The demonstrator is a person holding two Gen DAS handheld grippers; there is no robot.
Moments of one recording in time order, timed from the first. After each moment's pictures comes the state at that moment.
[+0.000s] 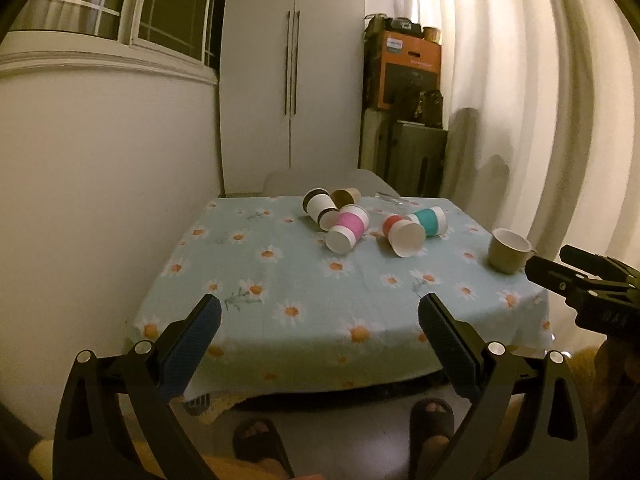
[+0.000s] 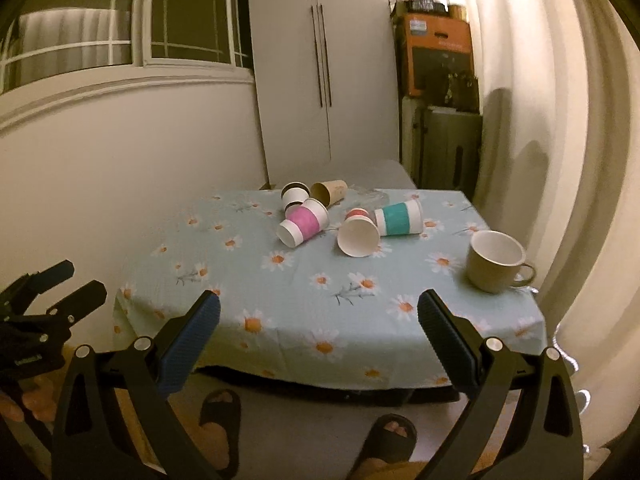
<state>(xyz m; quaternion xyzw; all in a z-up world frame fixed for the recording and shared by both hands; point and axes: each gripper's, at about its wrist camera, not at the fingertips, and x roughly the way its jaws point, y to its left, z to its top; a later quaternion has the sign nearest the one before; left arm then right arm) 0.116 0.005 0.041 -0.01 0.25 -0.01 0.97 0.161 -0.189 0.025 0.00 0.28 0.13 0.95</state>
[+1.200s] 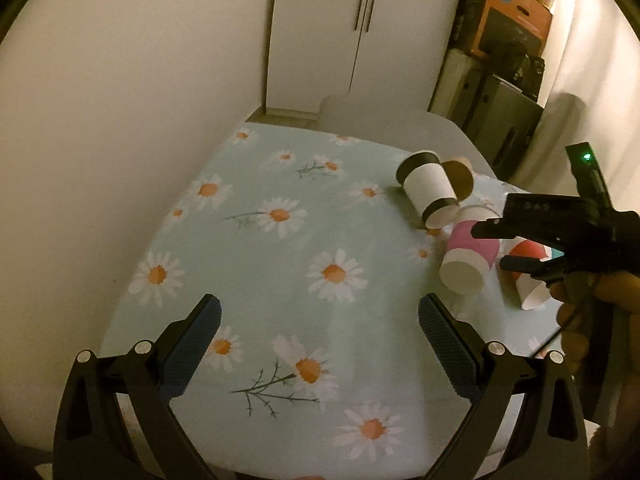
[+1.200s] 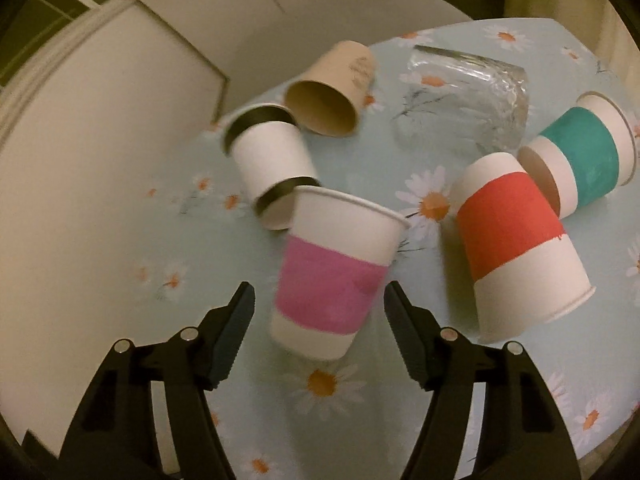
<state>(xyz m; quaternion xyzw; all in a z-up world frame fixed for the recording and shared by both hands) 0.348 0.104 -0.016 -0.10 0.39 0.06 0.91 0.510 -0.092 -0.076 0.17 0.57 0.07 0.80</state>
